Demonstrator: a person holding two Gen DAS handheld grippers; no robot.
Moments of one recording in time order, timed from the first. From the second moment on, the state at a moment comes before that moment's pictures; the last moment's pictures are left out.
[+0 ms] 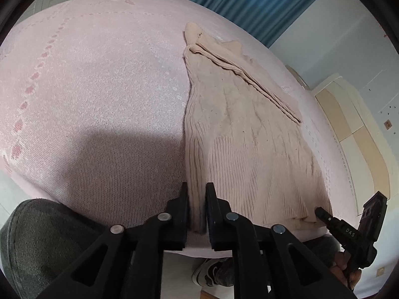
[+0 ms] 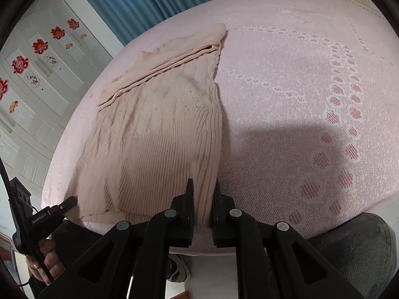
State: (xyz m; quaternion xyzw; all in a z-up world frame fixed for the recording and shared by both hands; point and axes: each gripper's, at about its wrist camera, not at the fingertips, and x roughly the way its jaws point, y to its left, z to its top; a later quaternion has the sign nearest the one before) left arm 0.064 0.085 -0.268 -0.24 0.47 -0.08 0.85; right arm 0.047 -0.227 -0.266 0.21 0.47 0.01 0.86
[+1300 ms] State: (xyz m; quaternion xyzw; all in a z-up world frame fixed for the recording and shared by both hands) left arm 0.283 0.099 -0.161 -0.27 0.35 -0.06 0.90; right arm 0.260 -0.262 -0.145 0.38 0.31 0.07 0.87
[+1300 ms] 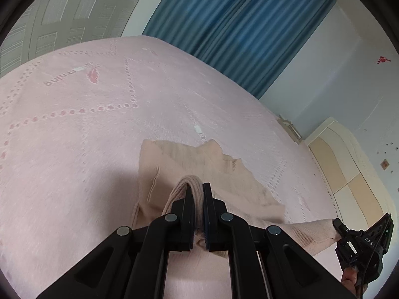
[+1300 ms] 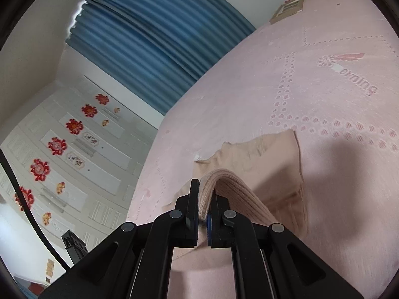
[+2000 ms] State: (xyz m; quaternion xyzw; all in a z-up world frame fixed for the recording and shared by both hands) left arm 0.365 0.104 -0.228 -0.30 0.40 -0.04 0.87; right arm 0.349 -0.253 -0.239 0.26 0.41 0.03 0.87
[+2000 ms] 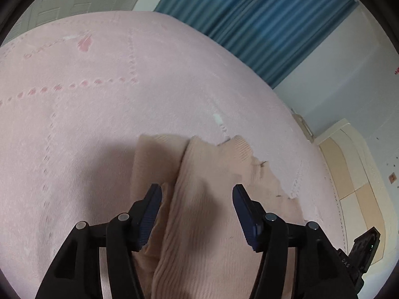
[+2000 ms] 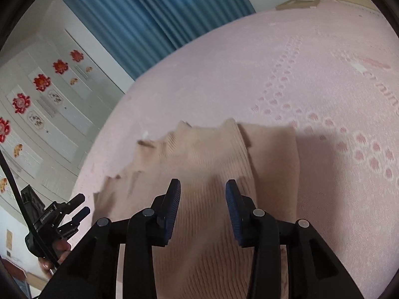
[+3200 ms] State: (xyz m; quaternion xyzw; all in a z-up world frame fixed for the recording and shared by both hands) left arm 0.265 0.096 -0.273 -0.32 0.45 -0.09 0.83; right arm 0.238 -0.231 -0.279 0.24 0.48 0.03 0.84
